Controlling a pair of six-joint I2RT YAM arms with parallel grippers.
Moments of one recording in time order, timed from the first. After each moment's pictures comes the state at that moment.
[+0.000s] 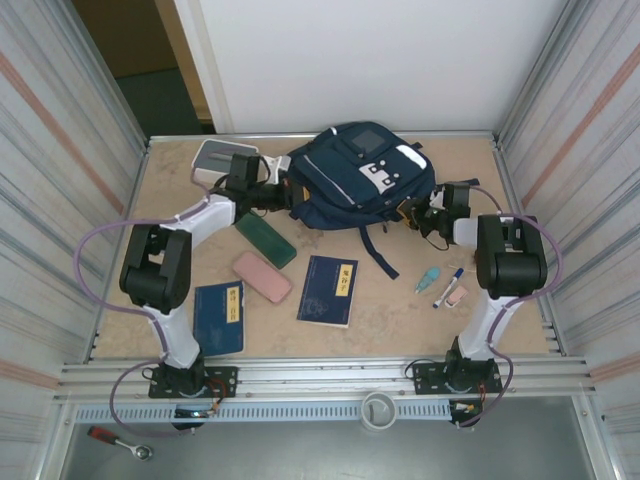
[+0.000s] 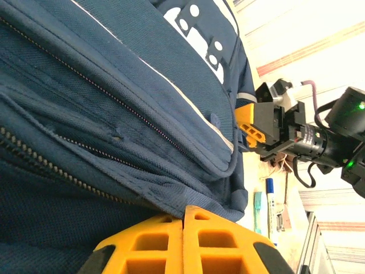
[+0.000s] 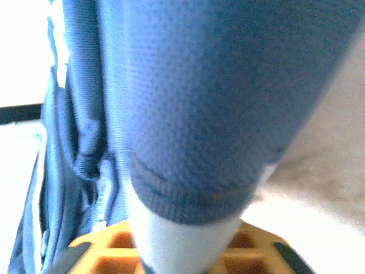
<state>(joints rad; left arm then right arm) -0.31 1.85 1.26 -0.06 0.71 -0.48 -0.01 1.88 0.90 0.29 -0.62 1.01</state>
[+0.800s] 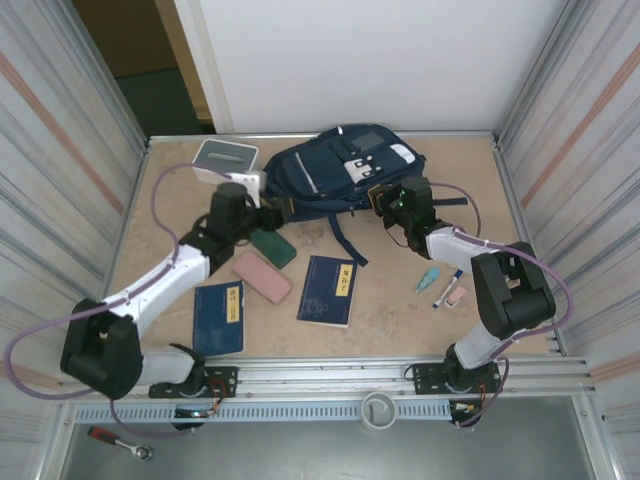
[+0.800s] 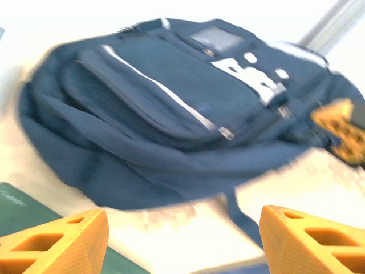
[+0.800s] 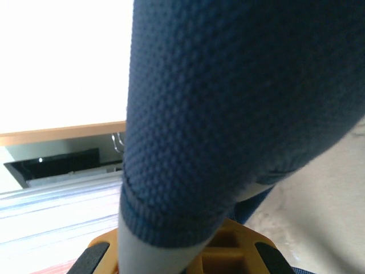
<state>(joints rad) -0.52 1.28 0.84 -0.01 0.01 -0.35 0.35 1.61 0.86 0.37 -0.16 1.43</state>
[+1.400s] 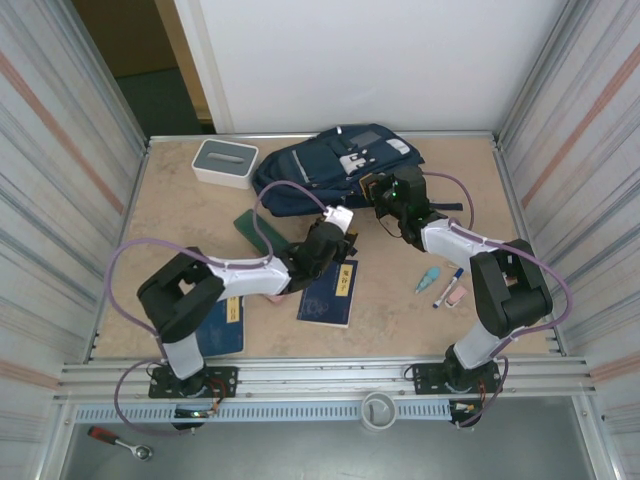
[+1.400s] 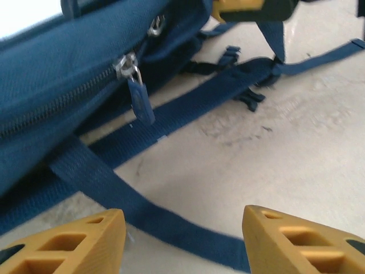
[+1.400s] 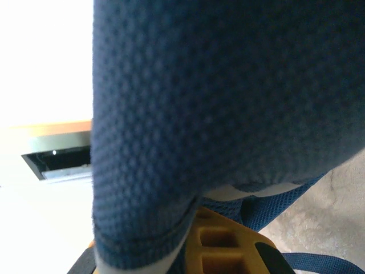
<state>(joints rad) -0.94 1.78 0.98 0.34 -0.48 -0.11 0.38 1.63 0.94 0.35 -0.16 1.46</state>
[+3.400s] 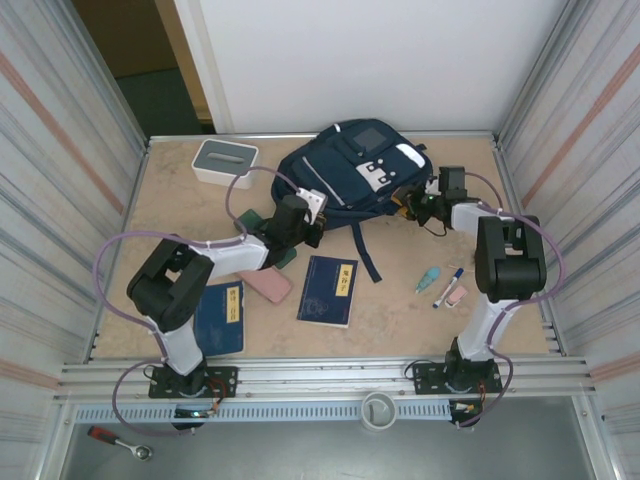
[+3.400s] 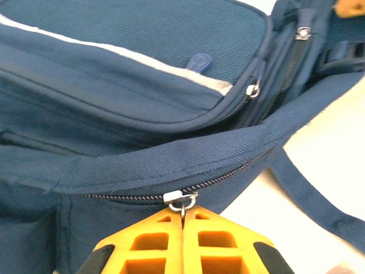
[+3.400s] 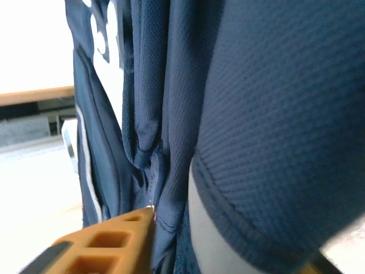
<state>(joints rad) -0.67 1.78 0.98 0.22 -0.04 -0.11 0.00 1.85 1.06 0.03 -0.63 0.99</state>
